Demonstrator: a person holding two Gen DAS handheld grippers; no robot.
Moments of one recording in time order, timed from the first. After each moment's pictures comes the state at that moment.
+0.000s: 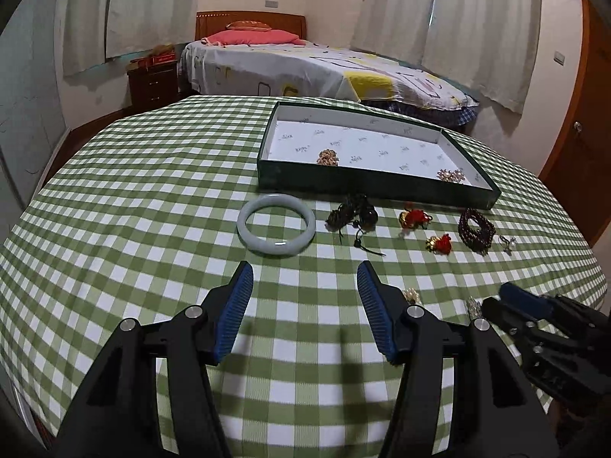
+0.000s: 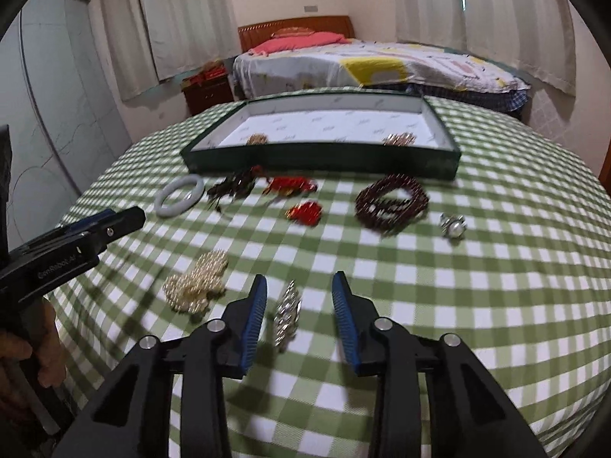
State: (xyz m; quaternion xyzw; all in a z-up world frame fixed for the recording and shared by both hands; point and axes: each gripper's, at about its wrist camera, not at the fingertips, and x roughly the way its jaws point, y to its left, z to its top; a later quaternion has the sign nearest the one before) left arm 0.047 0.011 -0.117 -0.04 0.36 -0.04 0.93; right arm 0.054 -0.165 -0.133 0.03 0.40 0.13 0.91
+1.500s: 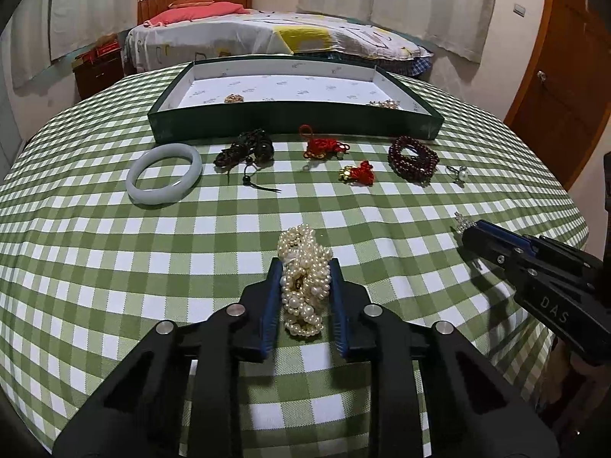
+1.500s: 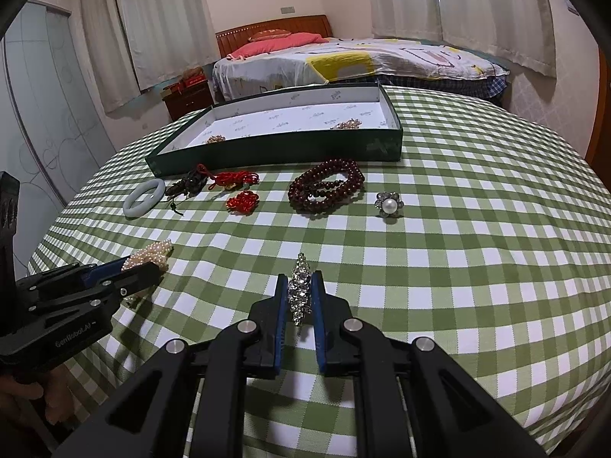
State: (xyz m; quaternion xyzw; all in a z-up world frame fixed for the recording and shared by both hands) left arm 0.043 -0.059 -0.151 0.00 0.42 -0.13 0.90; right arm 0.045 -0.213 -0.139 0.06 0.39 0.10 0.91
